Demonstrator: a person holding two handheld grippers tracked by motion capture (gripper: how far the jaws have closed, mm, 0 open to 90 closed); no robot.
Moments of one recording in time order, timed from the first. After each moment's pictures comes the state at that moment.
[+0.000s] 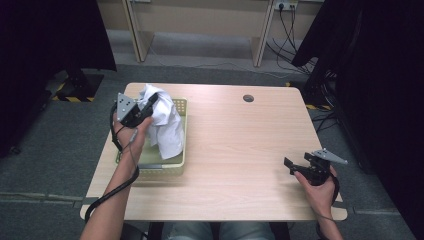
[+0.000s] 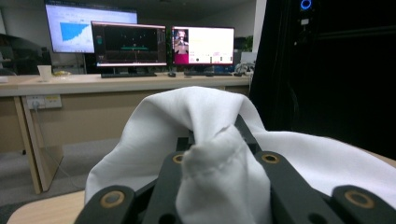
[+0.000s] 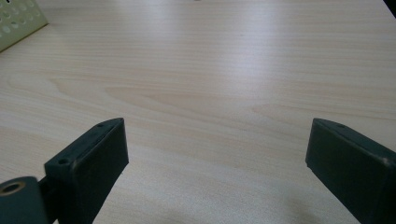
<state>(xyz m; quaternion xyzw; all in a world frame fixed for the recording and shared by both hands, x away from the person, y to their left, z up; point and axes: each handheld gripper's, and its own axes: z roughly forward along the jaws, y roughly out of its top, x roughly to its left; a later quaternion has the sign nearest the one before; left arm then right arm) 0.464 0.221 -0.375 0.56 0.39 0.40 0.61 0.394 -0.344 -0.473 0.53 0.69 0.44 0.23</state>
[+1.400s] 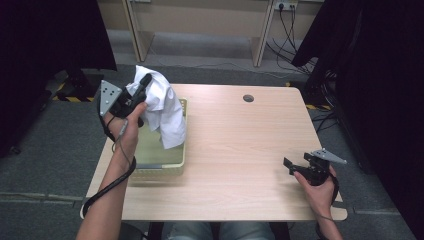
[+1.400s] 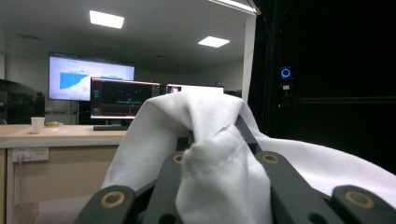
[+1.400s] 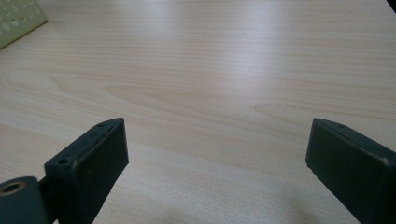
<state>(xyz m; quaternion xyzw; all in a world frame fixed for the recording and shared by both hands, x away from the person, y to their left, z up) 0.450 0.223 -0.318 0.49 0.34 0.41 0.69 0.394 -0.342 -0.472 0.53 0.69 0.44 0.23</state>
